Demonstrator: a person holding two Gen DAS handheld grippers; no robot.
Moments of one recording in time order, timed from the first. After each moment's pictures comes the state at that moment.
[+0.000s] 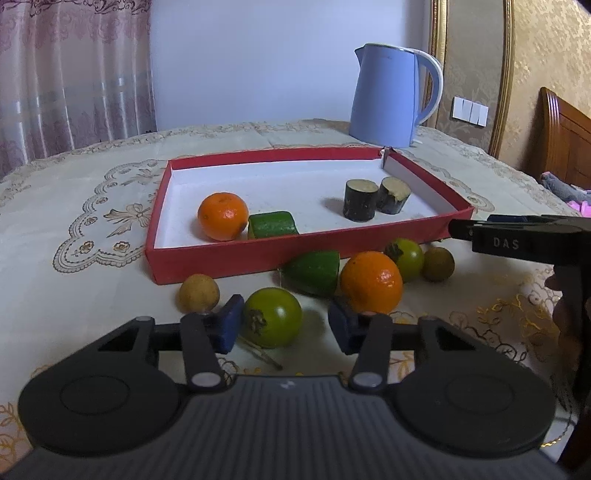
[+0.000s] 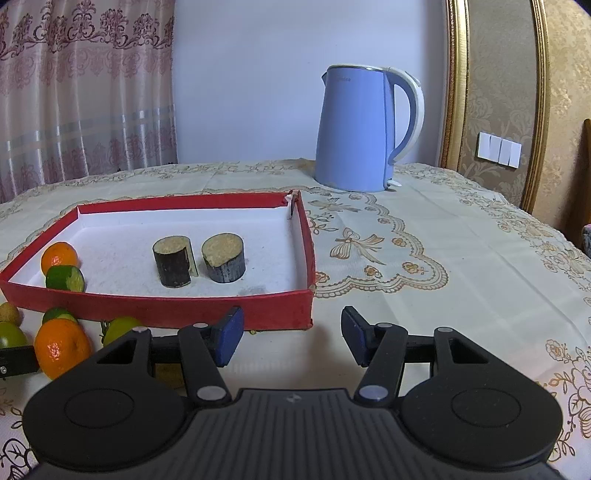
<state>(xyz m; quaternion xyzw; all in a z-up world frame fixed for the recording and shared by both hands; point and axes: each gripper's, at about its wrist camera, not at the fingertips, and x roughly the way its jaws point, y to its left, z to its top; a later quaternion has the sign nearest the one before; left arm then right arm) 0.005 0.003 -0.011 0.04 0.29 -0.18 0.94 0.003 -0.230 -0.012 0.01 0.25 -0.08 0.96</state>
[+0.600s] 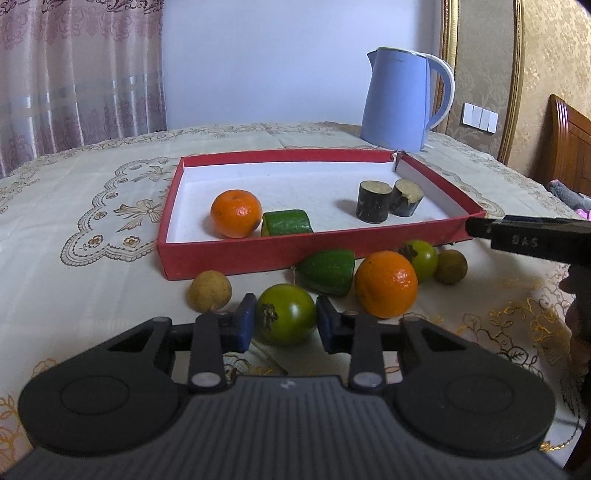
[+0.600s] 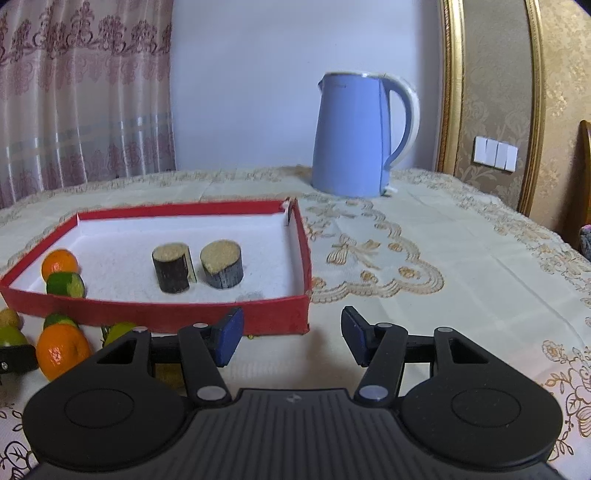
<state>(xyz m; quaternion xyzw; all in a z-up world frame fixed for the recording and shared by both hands) 0.007 0.008 -0.015 0.03 0.29 -0.16 0.94 -0.003 -0.231 -0.011 0.02 0.23 -0.08 0.97</state>
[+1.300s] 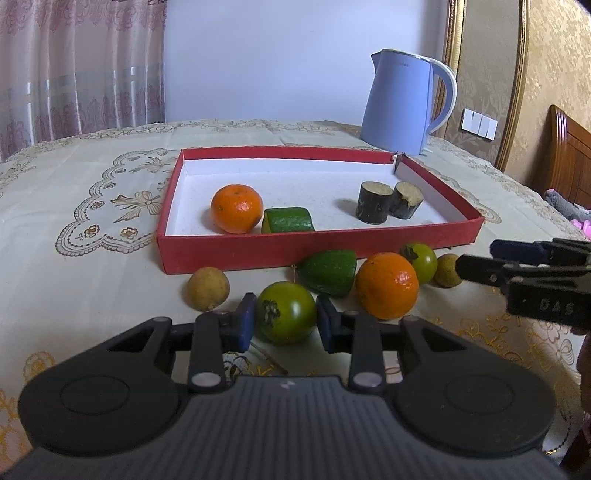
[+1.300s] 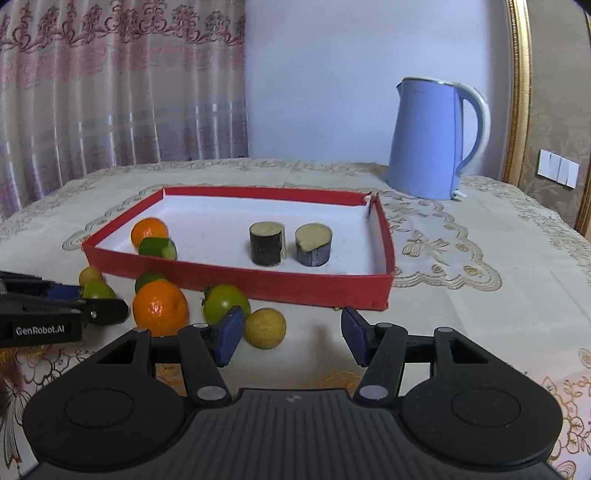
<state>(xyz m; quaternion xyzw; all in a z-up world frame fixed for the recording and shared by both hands) 0.011 0.013 -0.015 0.01 0.30 -0.17 0.94 -0.029 -0.202 -0.006 -0.01 0.26 0.04 0.97</state>
